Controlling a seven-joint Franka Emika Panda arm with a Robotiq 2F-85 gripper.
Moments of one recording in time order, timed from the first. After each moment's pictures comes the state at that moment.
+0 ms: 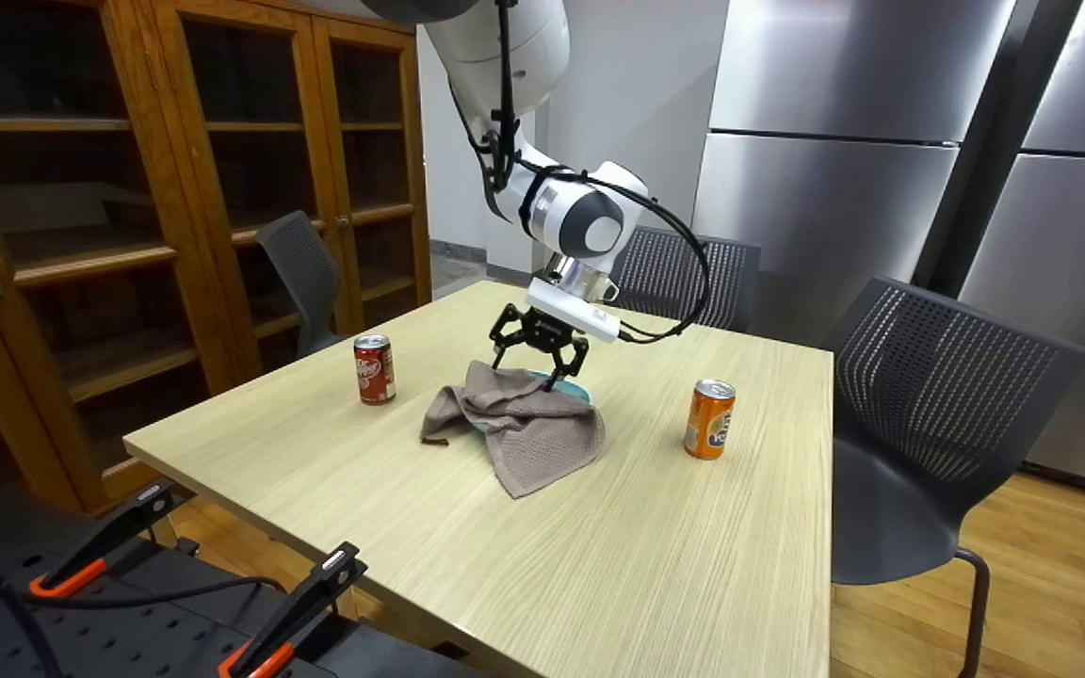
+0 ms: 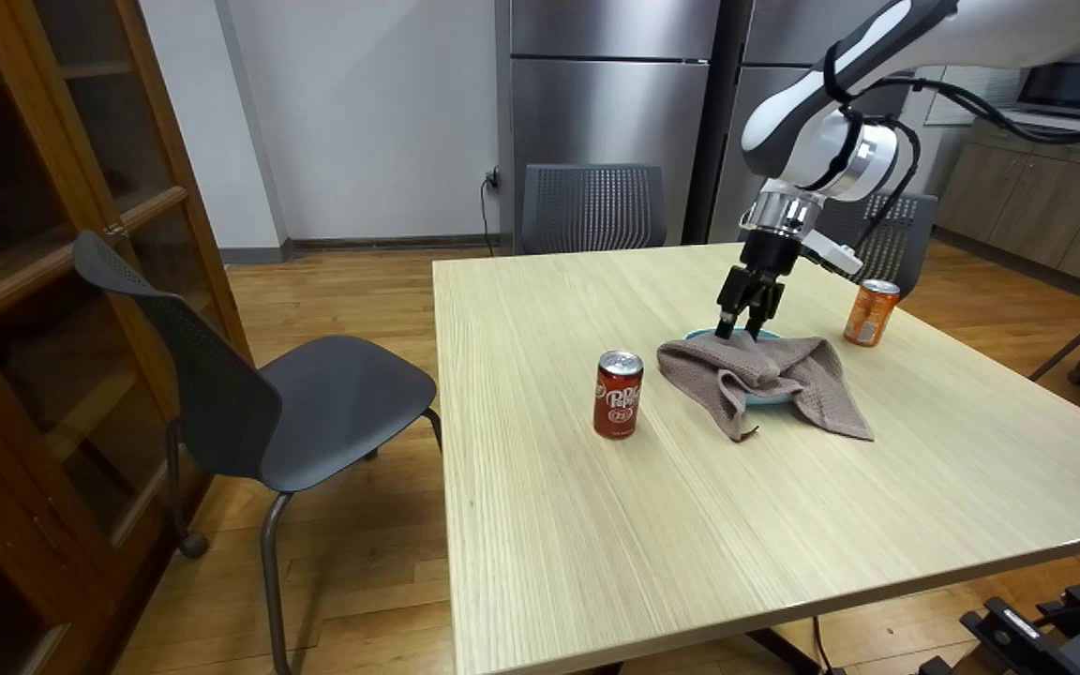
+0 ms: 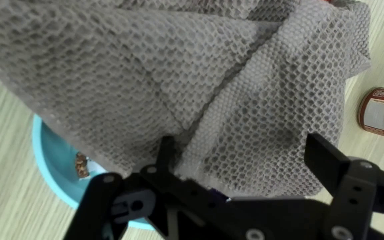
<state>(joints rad) -0.39 1.06 0.19 -1.33 0.15 2.10 -0.73</state>
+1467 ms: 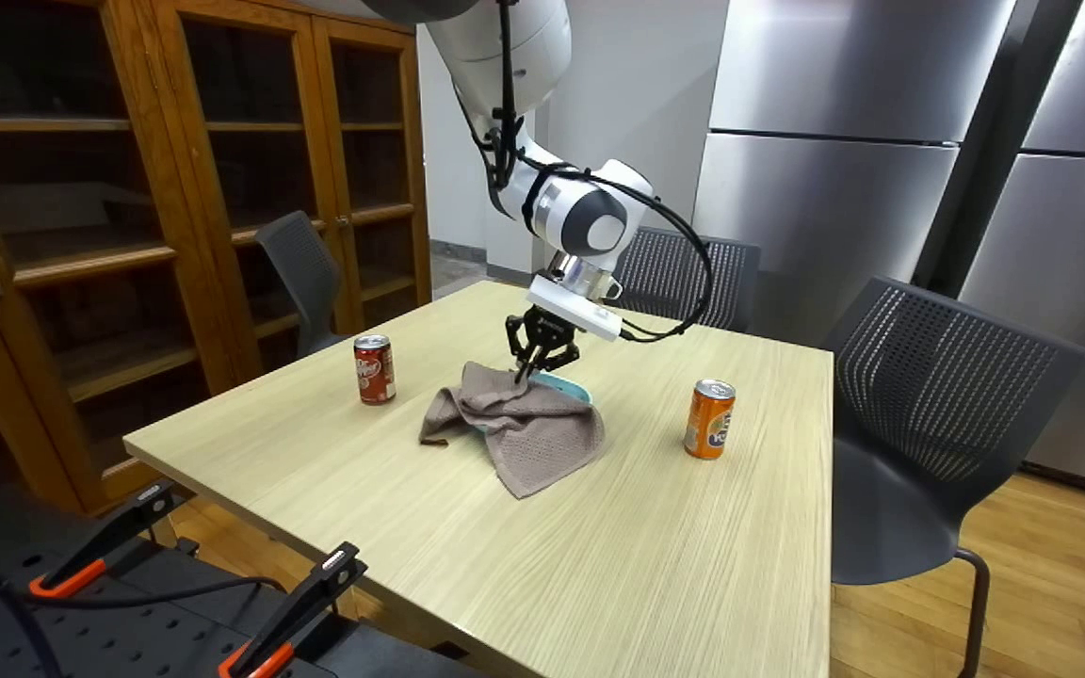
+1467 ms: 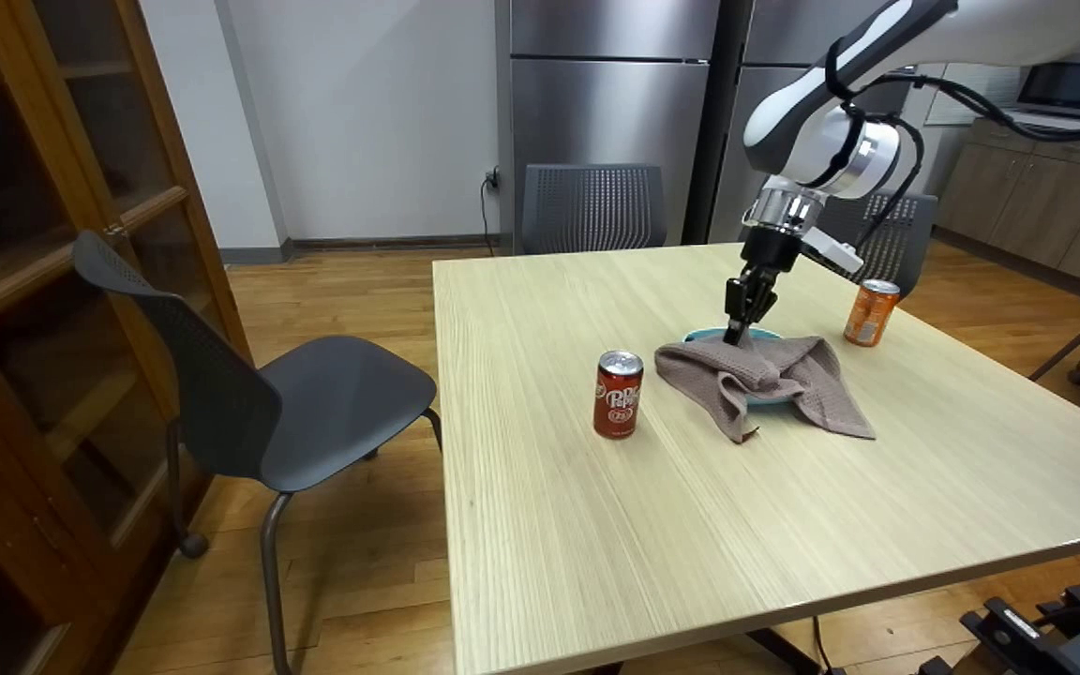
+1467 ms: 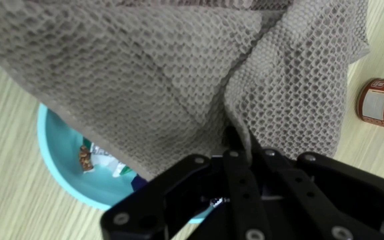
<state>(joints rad) -0.39 1.06 0.19 -1.32 0.17 2.10 -0.73</state>
